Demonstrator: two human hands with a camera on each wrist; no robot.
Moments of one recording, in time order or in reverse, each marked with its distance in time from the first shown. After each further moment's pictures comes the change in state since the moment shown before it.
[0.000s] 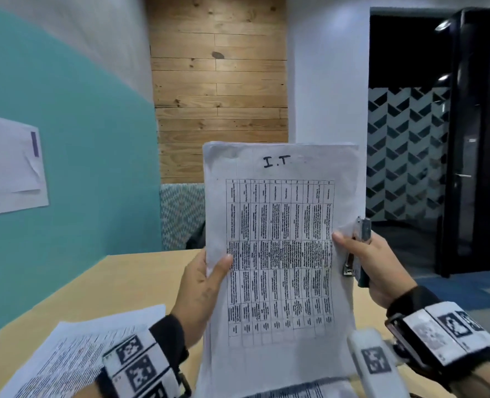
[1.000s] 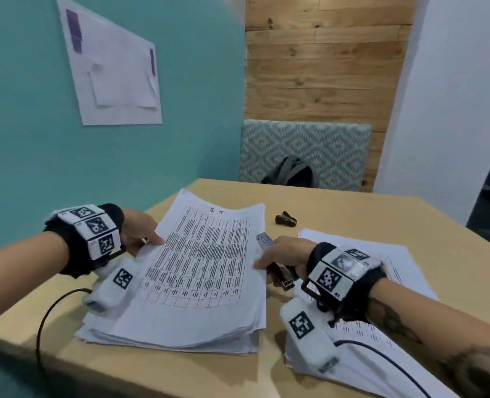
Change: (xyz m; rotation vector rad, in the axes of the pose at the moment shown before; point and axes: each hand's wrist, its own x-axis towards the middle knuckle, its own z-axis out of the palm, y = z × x) left_hand -0.033 0.012 -0.268 0.924 -0.096 -1.218; right_hand -0.038 0.067 0.242 -0.594 -0.762 0.763
